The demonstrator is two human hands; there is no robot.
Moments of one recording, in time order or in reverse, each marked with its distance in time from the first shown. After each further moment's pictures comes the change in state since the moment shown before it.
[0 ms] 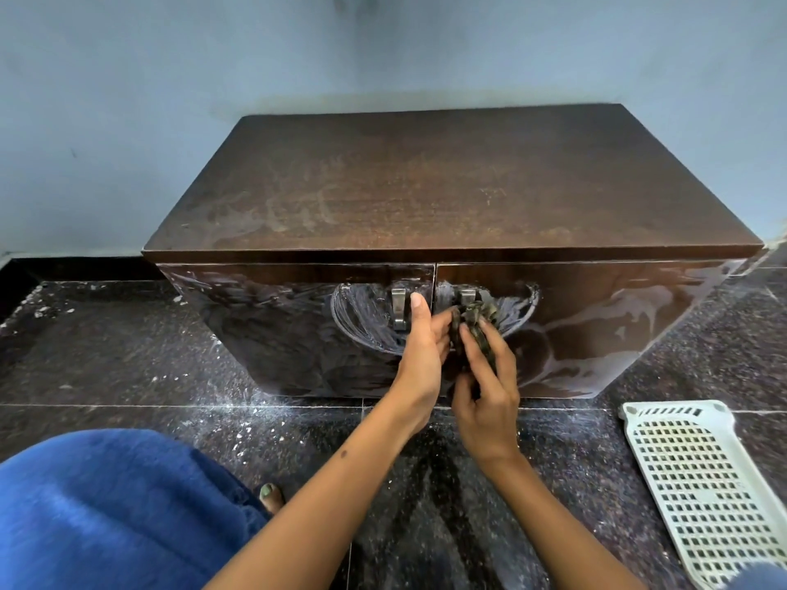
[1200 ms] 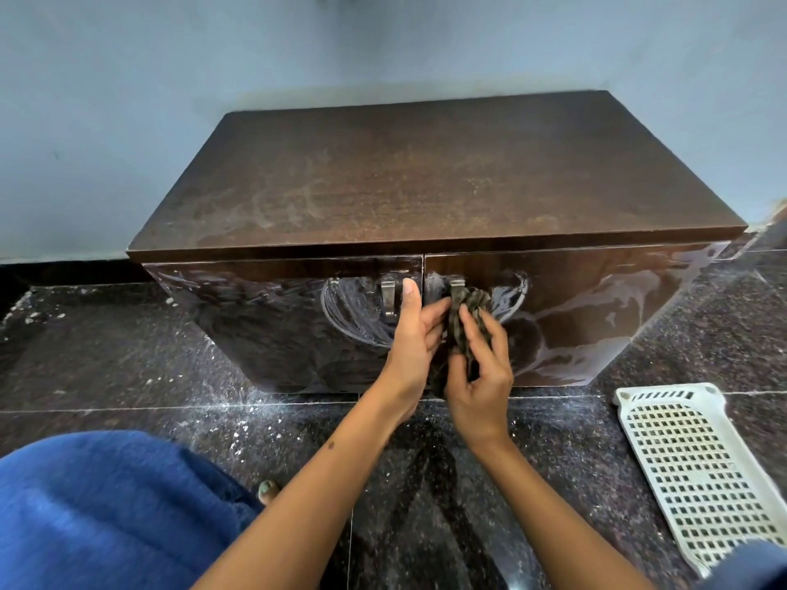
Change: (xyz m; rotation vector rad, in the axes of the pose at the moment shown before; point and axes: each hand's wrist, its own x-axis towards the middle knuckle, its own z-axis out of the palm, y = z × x) left_hand -0.001 0.005 -0.004 -0.013 -0.053 0.020; right_hand 0.008 -0.015 -0.001 0.204 0.029 0.207
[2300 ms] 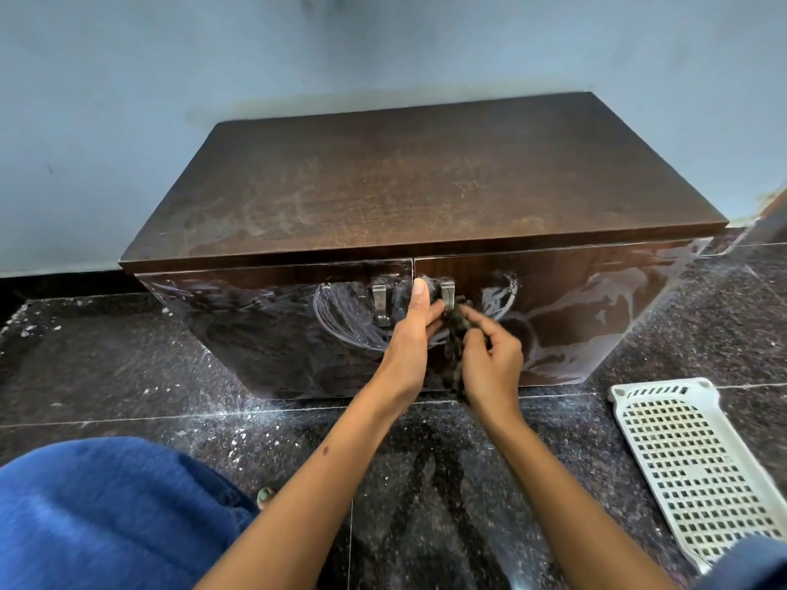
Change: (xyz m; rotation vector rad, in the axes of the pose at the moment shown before) left_hand -0.007 0.011 0.007 0.205 -0.031 0.002; right_hand 0.029 -0.012 -0.012 0.175 -0.020 0.453
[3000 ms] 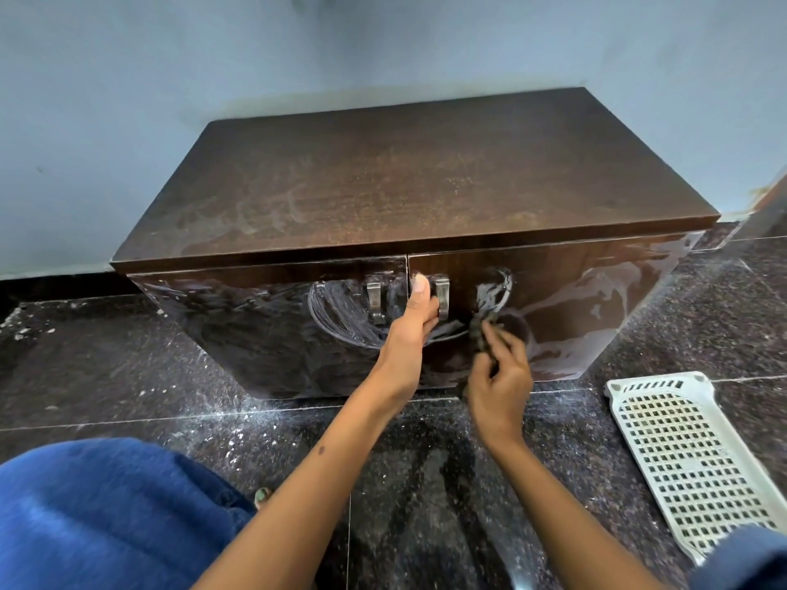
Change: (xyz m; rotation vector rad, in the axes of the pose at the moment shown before) left_hand -0.002 0.000 0.000 0.008 -0.005 -0.008; right_hand -0.006 0.044 -0.012 -0.237 0.155 -0.172
